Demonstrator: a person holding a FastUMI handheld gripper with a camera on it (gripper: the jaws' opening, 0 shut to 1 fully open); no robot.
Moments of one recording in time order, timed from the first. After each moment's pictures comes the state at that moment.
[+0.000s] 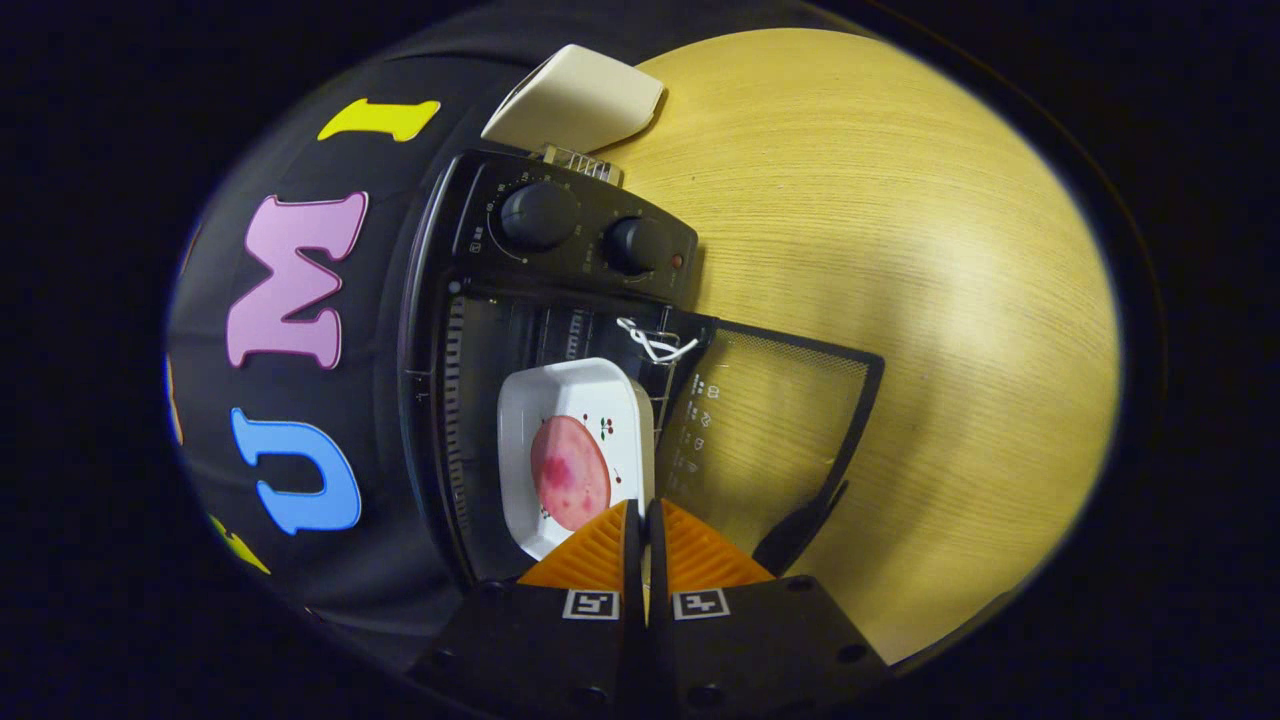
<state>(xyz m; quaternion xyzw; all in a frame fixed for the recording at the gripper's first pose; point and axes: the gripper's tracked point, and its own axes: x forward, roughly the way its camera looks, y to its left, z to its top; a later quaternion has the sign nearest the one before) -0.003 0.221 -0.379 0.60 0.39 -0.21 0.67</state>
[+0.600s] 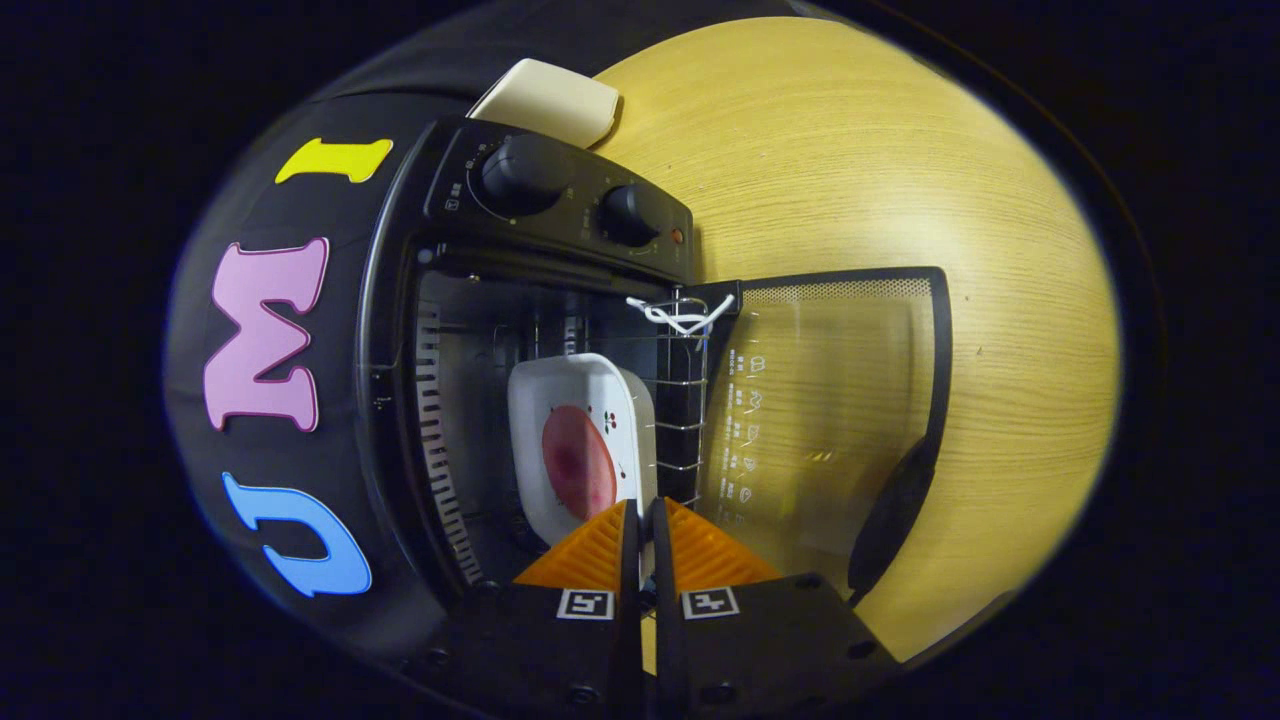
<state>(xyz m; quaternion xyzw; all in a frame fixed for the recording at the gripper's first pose) 0.037 0.249 -0.392 0.63 0.36 -0.27 0.63</state>
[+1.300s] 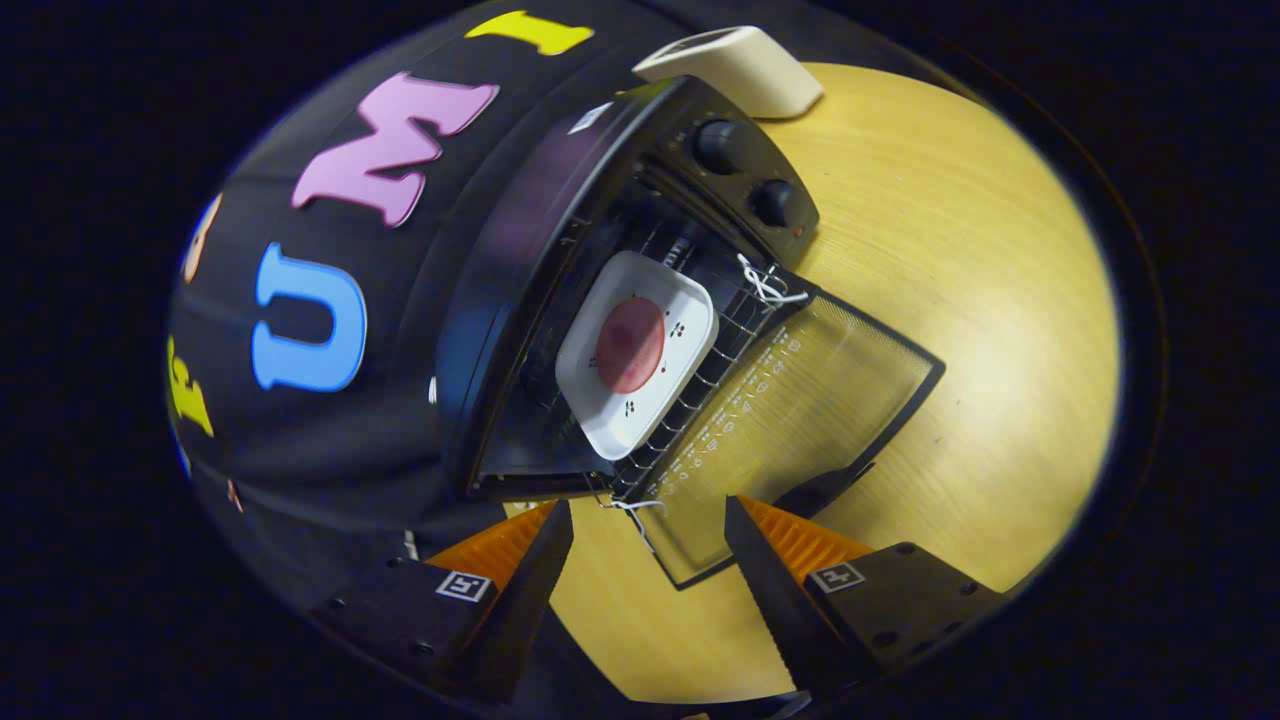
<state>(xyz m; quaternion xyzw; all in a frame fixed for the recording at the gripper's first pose) -0.043 0.261 -0.336 0.42 0.47 -0.01 0.78</state>
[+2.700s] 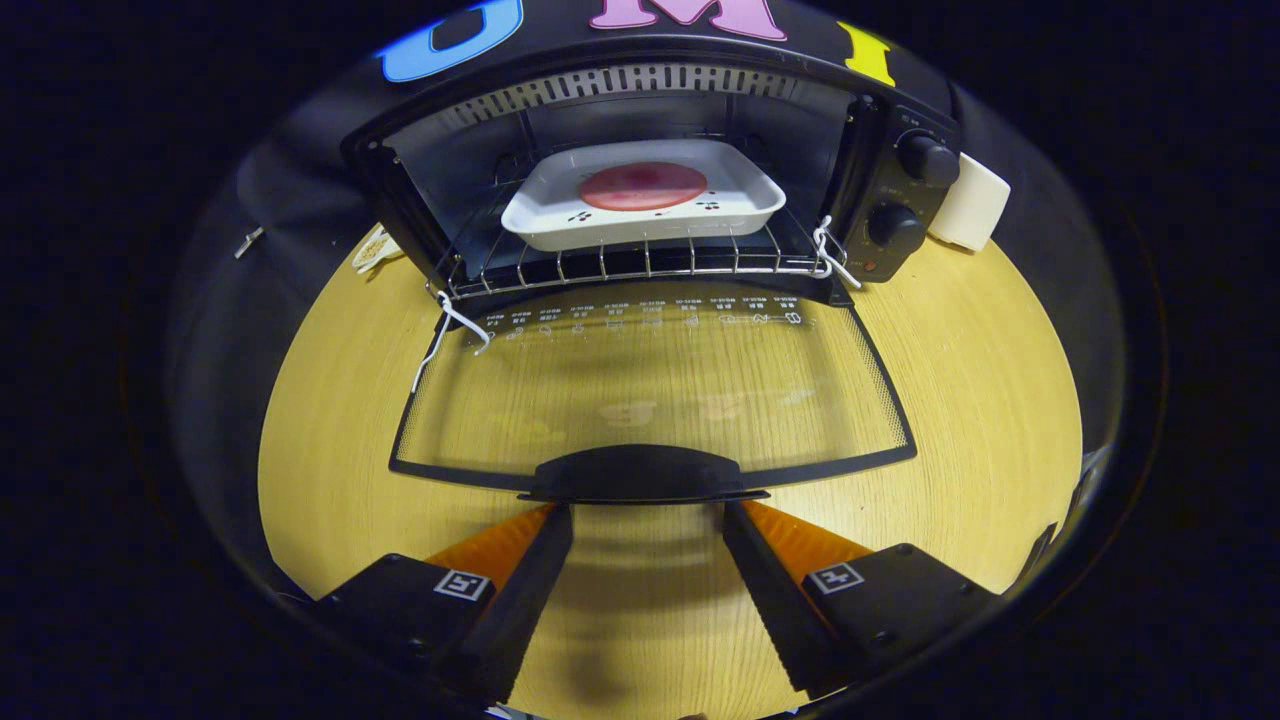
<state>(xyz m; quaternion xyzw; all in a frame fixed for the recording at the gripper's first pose) -0.102 0.244 -0.457 0.02 0.53 0.06 0.84</state>
